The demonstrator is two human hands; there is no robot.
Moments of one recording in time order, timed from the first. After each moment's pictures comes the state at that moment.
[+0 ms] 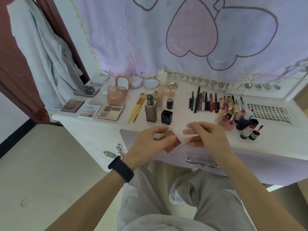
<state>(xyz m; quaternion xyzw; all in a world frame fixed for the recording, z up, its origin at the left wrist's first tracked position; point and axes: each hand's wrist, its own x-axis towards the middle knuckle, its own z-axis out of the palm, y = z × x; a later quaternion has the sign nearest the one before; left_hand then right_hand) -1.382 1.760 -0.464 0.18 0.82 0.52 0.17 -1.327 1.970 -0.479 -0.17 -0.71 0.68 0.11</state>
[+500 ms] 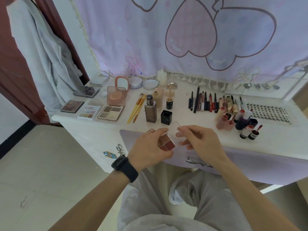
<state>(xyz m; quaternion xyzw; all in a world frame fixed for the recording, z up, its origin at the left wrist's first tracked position) -1.384 1.762 -0.481 0.27 0.92 0.27 0.06 -1.320 1.952 -0.481 -0.09 -0.78 0.61 0.11</state>
